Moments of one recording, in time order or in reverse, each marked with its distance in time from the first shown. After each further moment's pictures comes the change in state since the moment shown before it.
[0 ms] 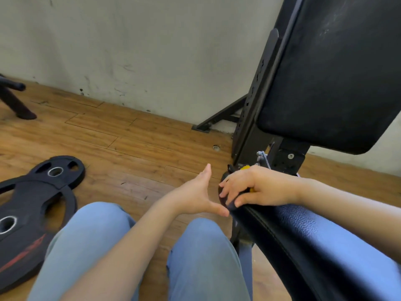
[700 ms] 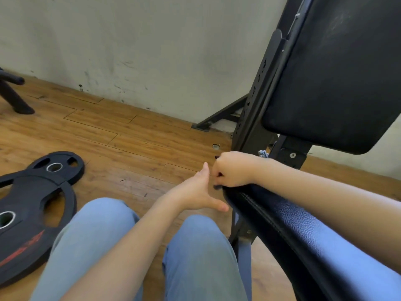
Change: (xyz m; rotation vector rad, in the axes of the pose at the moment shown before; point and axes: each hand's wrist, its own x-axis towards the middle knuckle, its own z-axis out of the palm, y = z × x) left_hand -0.002 -0.007 -0.002 -0.009 0.002 -0.051; right_hand 0.070 -0.023 -0.008 -0.439 -0.290 0.343
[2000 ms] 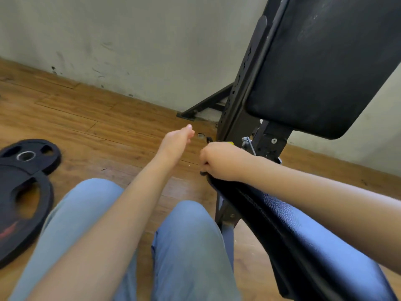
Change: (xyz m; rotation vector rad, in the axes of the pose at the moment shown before) left_hand 0.026 0.010 -0.019 -0.784 0.393 -0.014; right_hand -0.016 -0.020 0.014 -0.083 0.183 0.144
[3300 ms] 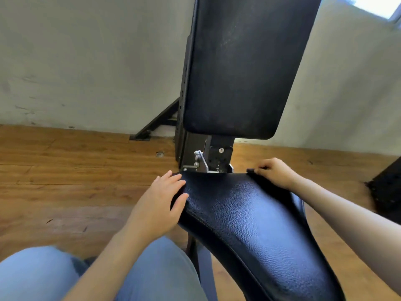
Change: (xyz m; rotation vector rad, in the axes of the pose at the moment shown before) left_hand -0.031 -0.026 0.051 0.847 -0.212 0.733; right_hand -0.145 0.180 0.101 0.710 0.322 0.793
